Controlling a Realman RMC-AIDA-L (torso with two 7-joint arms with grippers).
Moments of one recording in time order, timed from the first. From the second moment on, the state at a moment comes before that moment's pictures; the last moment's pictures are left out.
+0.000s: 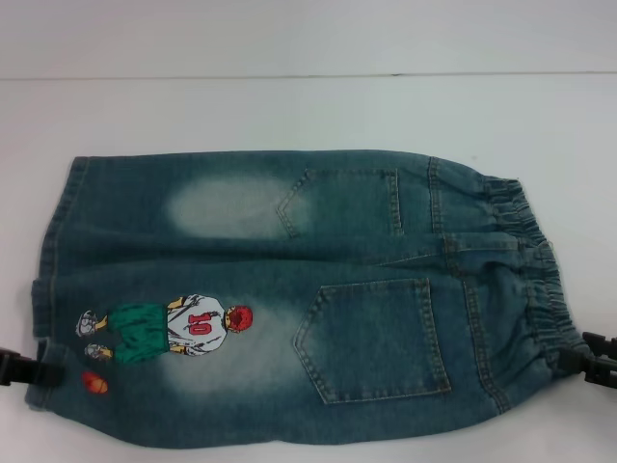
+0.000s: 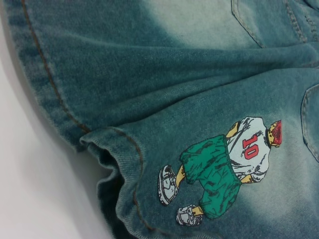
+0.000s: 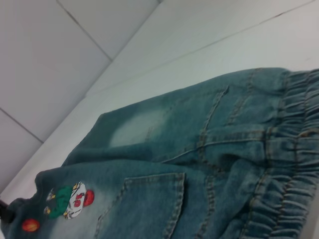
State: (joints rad) left arm -0.55 -1.97 0.39 0.83 2.77 1.78 -2.01; right arm 0.27 2.00 -0.27 -0.51 -2.28 -1.64 1.53
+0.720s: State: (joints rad) left arm -0.55 -1.97 0.38 0.83 2.77 1.78 -2.01; right arm 0.26 2.00 -0.28 -0.50 -2.30 -1.64 1.54
